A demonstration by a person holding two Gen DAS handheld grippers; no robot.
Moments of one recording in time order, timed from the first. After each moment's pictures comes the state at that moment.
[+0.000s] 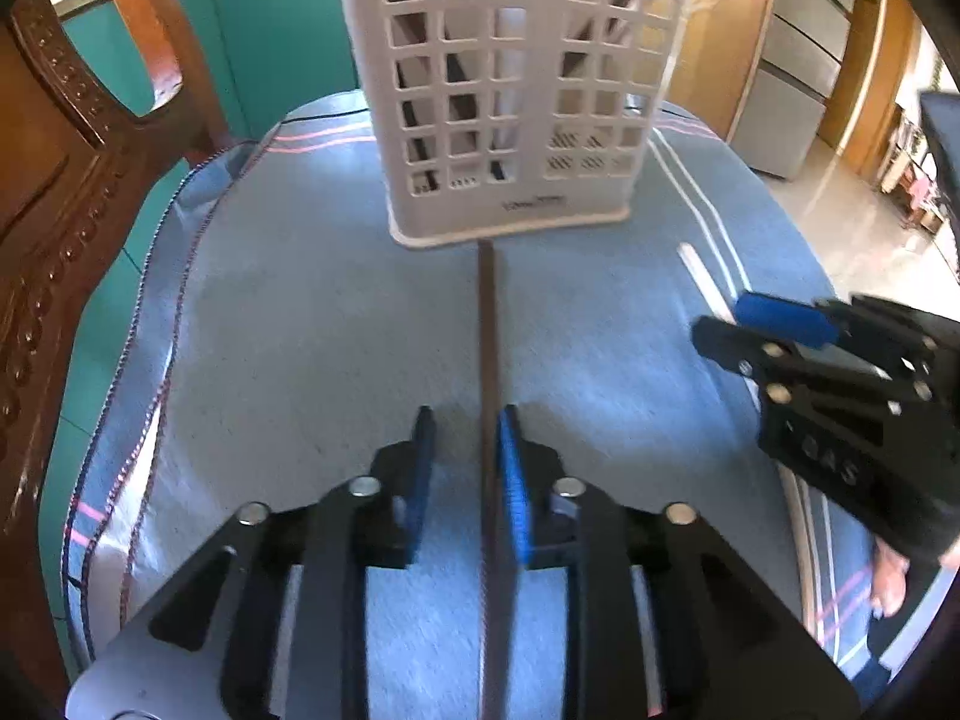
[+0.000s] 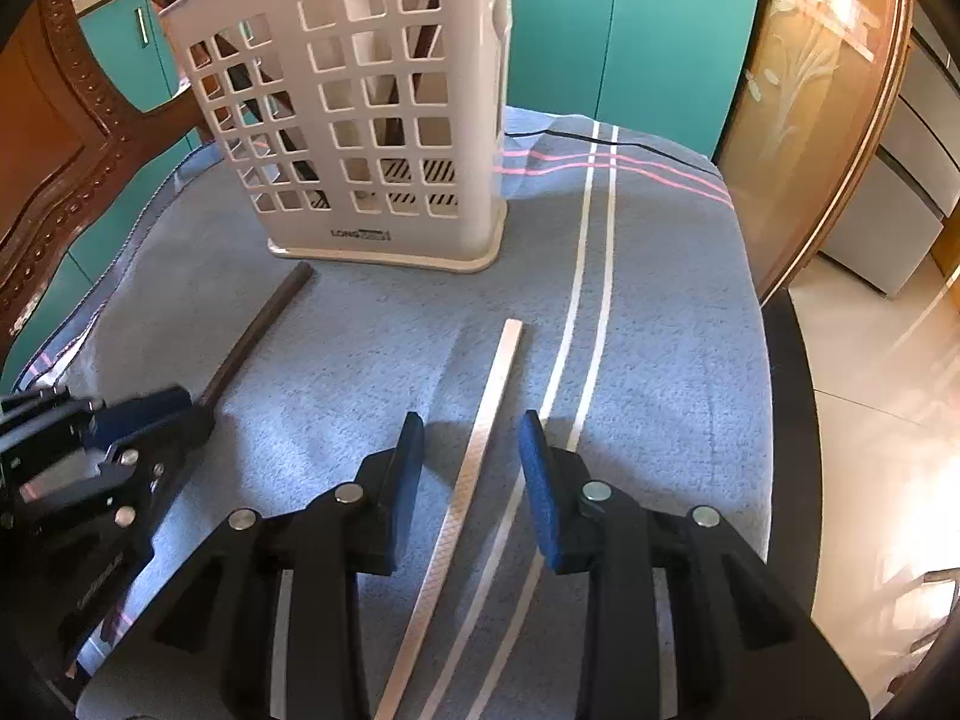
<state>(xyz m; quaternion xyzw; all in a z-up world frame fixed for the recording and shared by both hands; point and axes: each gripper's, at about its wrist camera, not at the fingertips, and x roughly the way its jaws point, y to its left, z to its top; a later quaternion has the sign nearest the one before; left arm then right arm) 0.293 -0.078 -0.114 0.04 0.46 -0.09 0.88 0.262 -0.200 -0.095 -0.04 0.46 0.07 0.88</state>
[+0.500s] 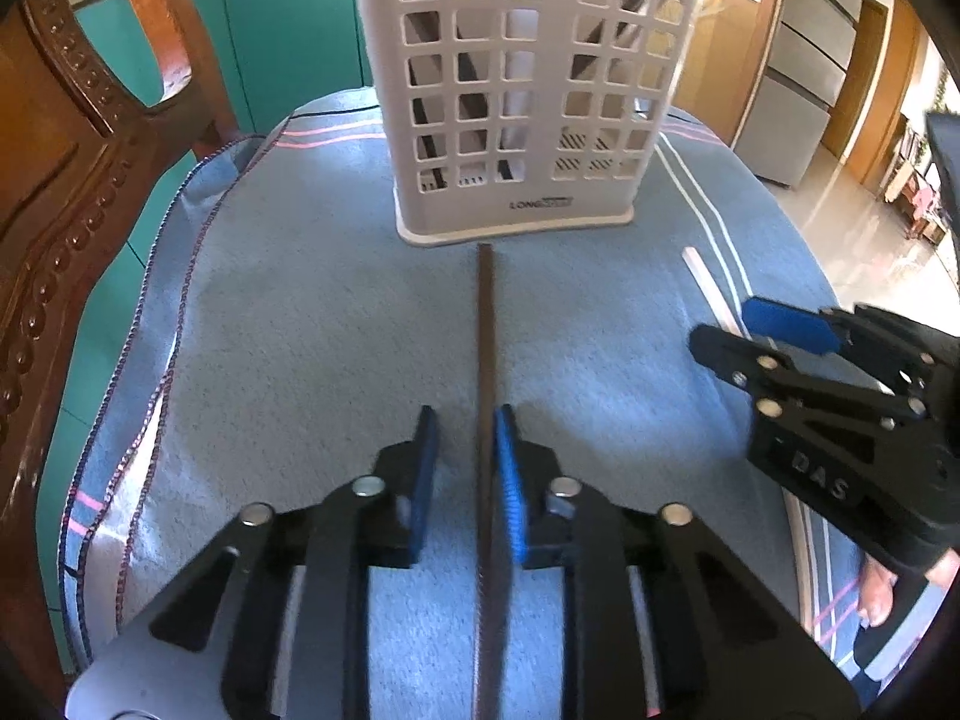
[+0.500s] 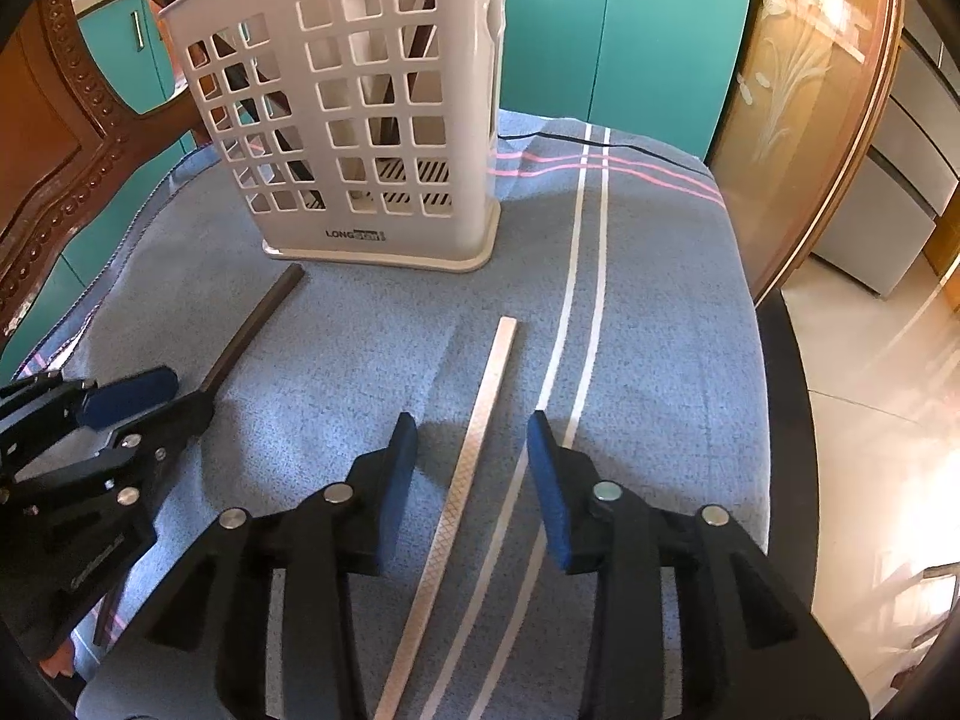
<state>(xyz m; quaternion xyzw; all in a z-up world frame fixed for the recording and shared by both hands) 0.285 -0.074 -0.112 0.04 0.46 -0.09 0.88 0.258 -0.200 -0.097 -0.05 0.46 0.06 0.89</state>
